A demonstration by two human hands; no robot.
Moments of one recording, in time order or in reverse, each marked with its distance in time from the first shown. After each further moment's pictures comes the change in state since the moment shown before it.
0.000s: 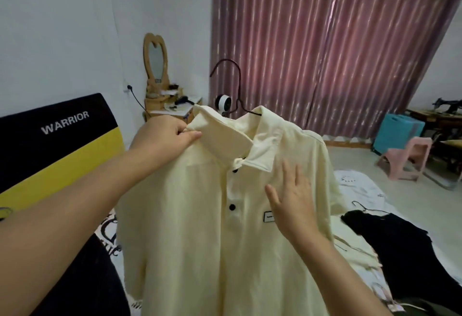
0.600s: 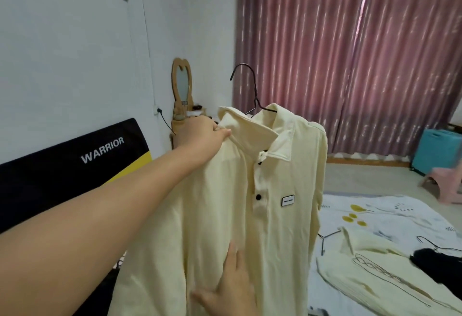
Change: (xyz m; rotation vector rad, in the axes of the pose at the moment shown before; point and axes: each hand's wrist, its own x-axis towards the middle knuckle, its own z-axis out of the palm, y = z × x) left_hand 0.111 -0.114 -0.020 -0.026 0.059 -0.142; right_hand -0.012 -0.144 0.235 0.057 -0.571 0.142
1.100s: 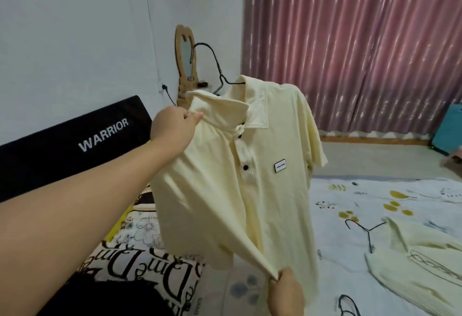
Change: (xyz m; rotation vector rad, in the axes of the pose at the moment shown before) left_hand 0.135 -0.234 0.053 -0.025 0.106 -0.058; right_hand 0.182 0.004 0.105 0.198 0.187 0.439
